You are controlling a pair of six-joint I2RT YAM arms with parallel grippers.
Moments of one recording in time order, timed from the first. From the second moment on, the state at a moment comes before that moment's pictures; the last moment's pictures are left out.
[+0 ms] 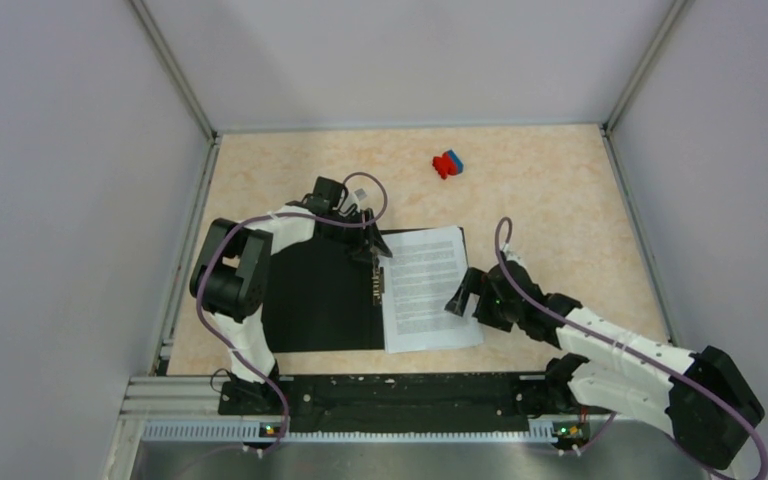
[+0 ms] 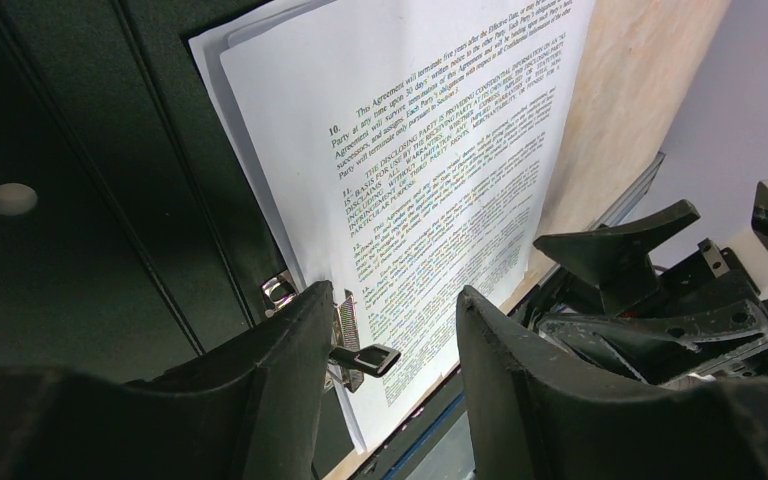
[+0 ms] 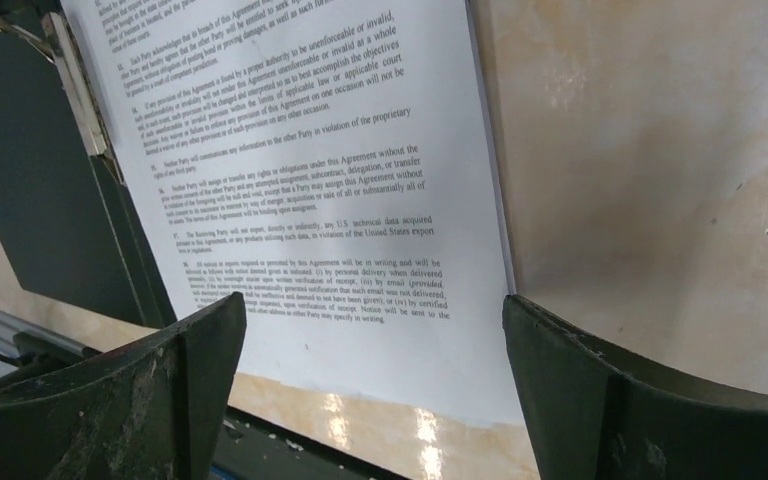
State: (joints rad) left arm -0.34 1.85 1.10 -0.31 0.70 -0.58; right arm 0.69 0.97 0.39 -0.26 0.02 0.93
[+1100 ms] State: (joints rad) left arm -0.34 1.85 1.10 -0.30 0.70 -0.58; right arm 0.79 0.98 0.43 -0.40 0.13 0.96
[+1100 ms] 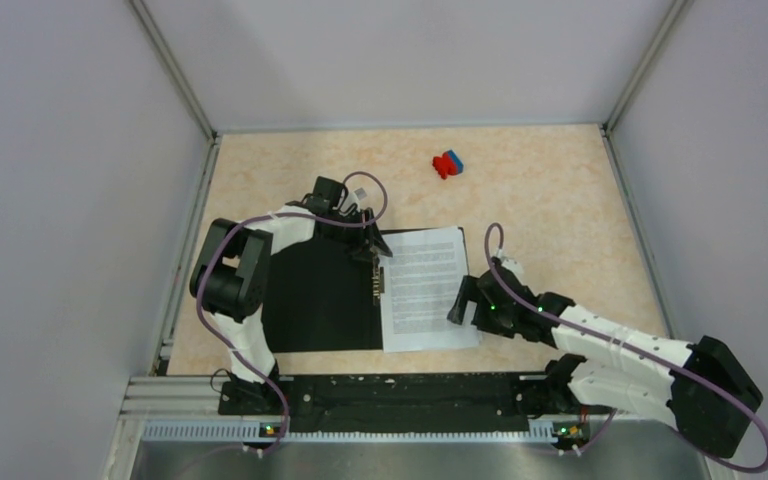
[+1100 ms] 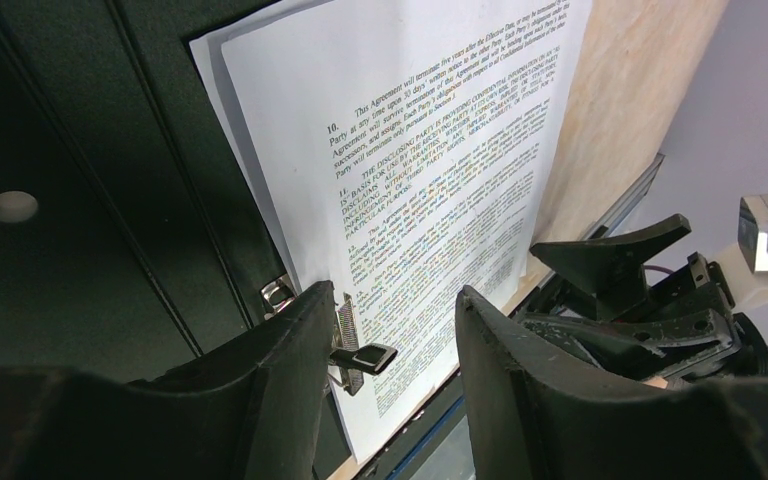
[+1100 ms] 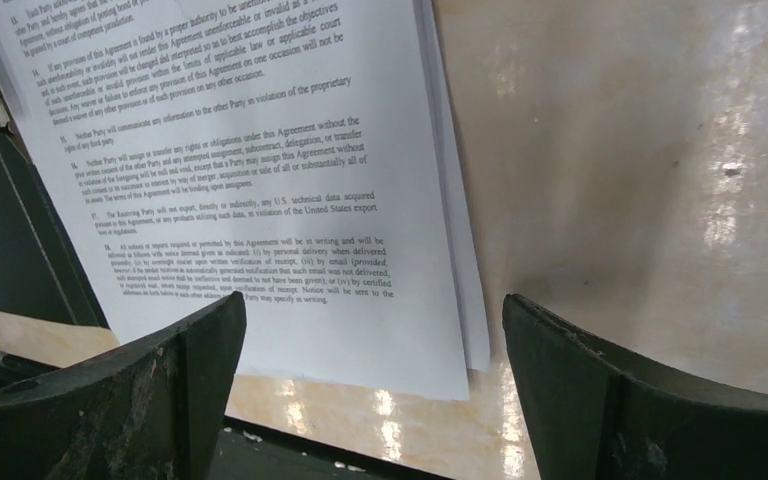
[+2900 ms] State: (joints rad) left arm -0.34 1.85 1.10 -0.29 0.70 -0.58; right arm 0.94 1.05 0.48 -0.41 0.15 1.01
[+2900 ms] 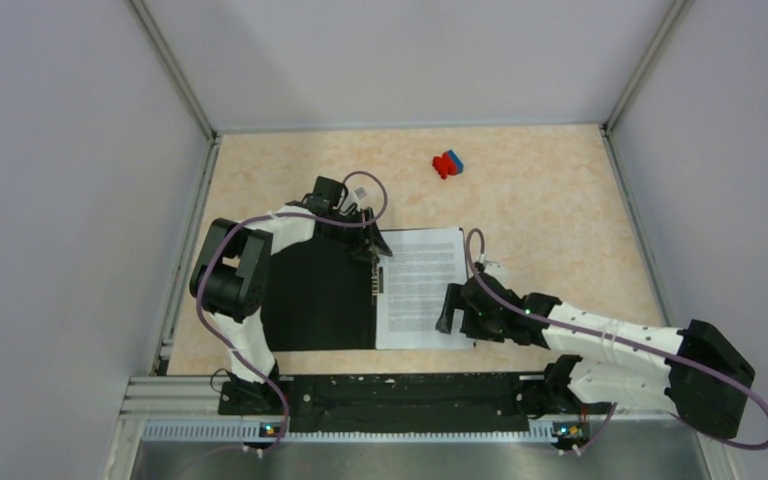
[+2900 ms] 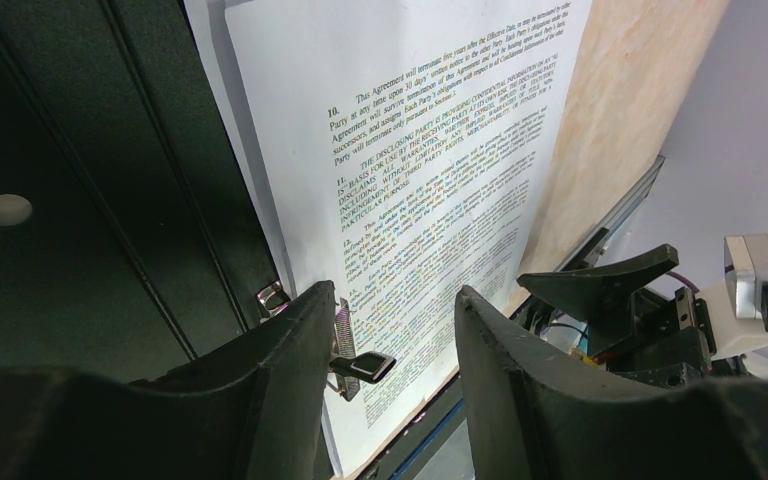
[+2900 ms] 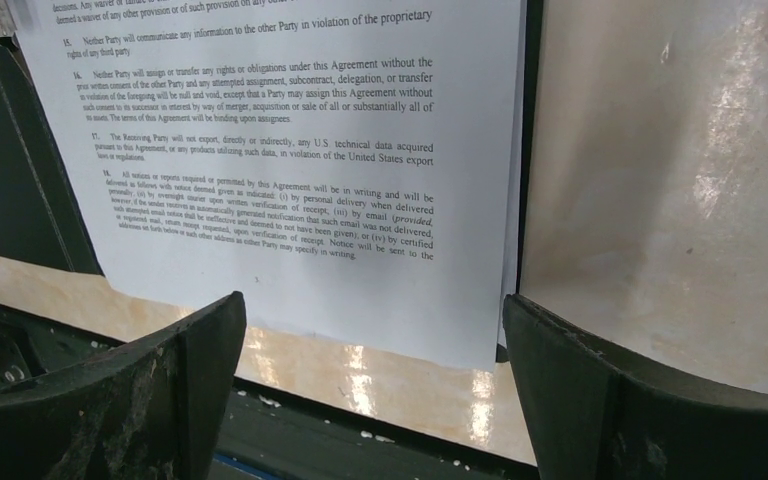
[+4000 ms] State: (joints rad) left arm -0.34 1.85 1.10 -0.29 0.70 -0.58; right arm 0.96 1.08 0.49 -0.39 0.15 1.03
